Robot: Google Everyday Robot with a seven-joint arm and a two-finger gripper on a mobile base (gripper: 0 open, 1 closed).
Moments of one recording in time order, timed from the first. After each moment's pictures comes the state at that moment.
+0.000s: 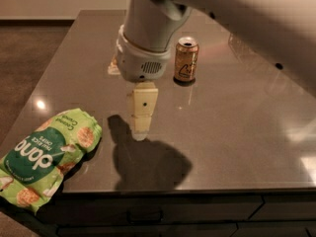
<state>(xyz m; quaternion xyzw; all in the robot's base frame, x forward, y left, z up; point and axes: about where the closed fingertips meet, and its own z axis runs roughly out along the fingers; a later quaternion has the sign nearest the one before) 0.462 0.047 0.921 -0.81 0.56 0.09 0.15</state>
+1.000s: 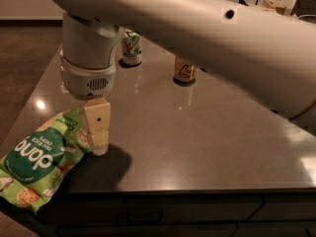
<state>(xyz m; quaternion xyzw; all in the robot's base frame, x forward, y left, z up) 0.440 0.136 0.896 -0.86 0.48 0.10 0.12</state>
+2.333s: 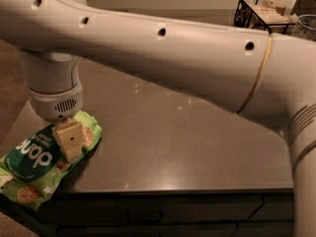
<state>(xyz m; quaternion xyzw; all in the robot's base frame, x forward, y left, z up) 0.423 0.185 0.858 -0.90 0.43 0.07 0.07</state>
